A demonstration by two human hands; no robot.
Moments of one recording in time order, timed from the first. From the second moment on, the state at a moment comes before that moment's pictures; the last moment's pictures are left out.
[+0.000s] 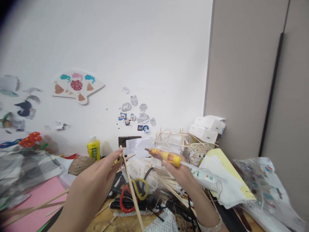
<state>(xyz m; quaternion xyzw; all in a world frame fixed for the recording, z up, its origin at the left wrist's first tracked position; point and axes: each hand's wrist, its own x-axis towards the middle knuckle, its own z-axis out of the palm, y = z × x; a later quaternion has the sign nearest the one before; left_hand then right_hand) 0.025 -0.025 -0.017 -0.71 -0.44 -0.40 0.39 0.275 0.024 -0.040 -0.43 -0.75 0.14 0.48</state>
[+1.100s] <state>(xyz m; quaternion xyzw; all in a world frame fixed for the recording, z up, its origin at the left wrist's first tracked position) 0.038 -0.029 -0.021 -0.76 -0.40 -0.37 0.36 0.253 -0.035 -0.008 -0.44 -0.71 0.25 0.50</state>
